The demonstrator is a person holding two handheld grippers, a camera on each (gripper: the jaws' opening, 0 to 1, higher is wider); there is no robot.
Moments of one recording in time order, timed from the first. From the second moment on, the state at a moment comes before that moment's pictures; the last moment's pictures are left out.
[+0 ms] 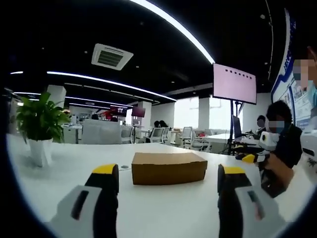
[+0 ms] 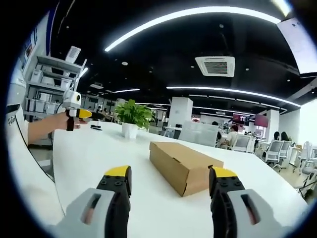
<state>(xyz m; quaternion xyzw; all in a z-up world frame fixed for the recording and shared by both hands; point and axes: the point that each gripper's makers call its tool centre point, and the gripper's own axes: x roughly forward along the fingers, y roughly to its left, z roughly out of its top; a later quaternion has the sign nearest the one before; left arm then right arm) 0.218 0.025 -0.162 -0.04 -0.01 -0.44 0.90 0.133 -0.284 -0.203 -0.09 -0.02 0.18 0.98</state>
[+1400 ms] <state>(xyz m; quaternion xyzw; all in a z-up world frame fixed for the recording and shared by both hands) 0.250 0.016 -0.185 -0.05 0.01 -0.45 0.89 0.147 -0.270 -0.190 -0.05 -0.04 0.20 0.98</state>
